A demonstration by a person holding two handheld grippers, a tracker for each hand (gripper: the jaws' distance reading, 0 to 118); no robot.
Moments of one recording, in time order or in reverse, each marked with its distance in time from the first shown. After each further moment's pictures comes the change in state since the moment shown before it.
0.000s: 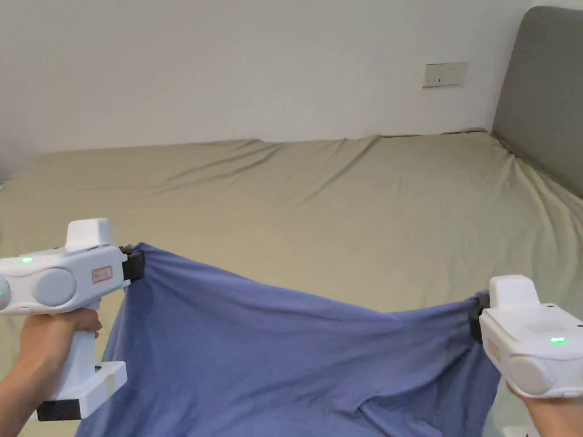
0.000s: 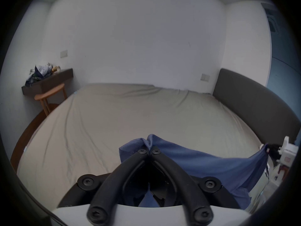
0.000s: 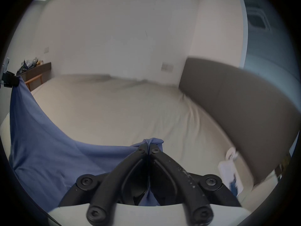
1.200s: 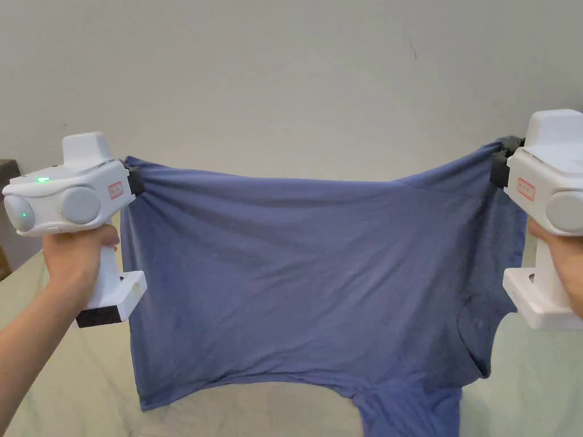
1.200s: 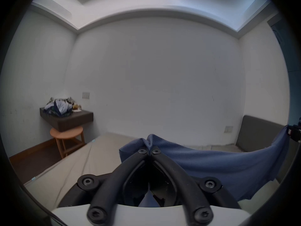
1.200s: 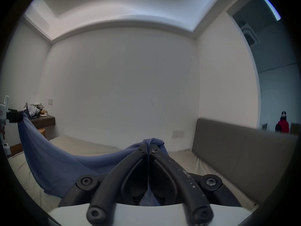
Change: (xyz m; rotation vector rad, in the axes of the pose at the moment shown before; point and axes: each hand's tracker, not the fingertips) left arm -0.028 0.167 -0.066 0.389 0.218 0.054; right arm -0.001 0.255 -0.094 0.419 0.089 -0.141
